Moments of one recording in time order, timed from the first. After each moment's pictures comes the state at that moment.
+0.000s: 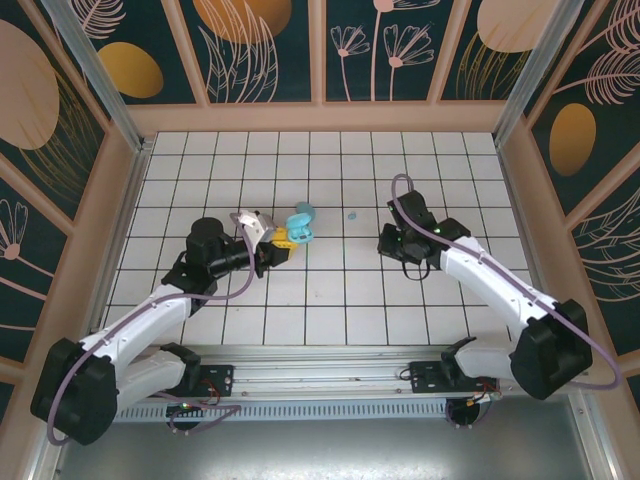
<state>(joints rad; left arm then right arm) -0.46 1.08 0.52 0.31 0.67 0.04 0.54 1.24 0.96 -0.74 0.02 0.75</state>
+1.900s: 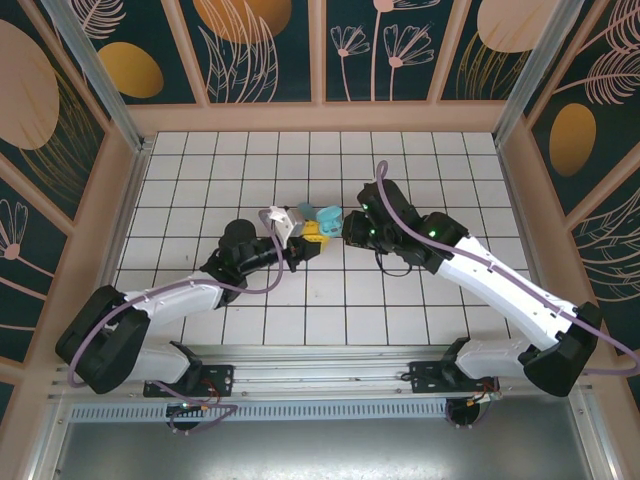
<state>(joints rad) -0.66 1.36 0.56 0.72 0.52 -0.10 0.85 1.24 1.26 -0.78 0.10 0.84</state>
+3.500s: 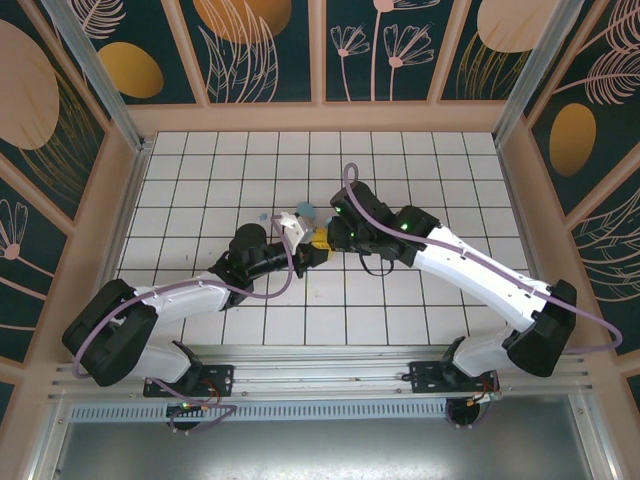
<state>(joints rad) -0.72 1.40 0.57 0.71 0.48 -0.08 0.92 1.39 1.35 -0.86 0.15 0.81</state>
